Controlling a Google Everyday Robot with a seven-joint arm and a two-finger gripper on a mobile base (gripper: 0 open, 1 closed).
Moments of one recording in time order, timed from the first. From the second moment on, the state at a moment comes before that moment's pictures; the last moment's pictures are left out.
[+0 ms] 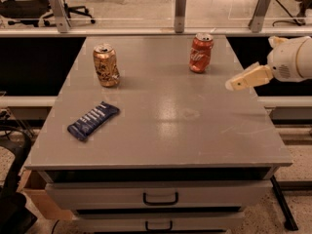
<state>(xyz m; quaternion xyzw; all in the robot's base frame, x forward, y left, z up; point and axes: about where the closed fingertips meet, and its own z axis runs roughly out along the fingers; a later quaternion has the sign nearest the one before) 0.628 -0.262 0.925 -0.37 0.78 0.03 0.50</state>
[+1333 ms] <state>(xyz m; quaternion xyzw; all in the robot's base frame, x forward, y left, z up) 0.666 -0.239 0.912 -0.32 0.76 0.09 0.56</state>
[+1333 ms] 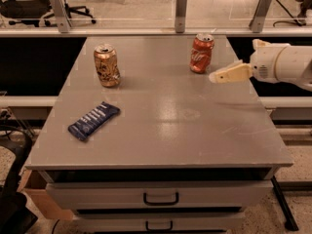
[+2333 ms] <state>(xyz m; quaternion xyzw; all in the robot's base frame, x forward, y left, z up) 0.726 -0.187 0.885 -0.29 0.70 0.22 0.62</state>
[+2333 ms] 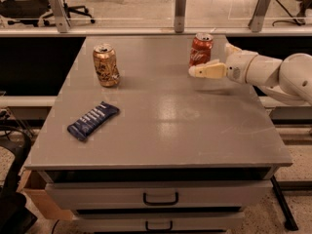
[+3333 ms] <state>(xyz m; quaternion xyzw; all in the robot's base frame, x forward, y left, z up) 0.747 -0.158 0.887 -0.29 0.64 0.28 0.65</state>
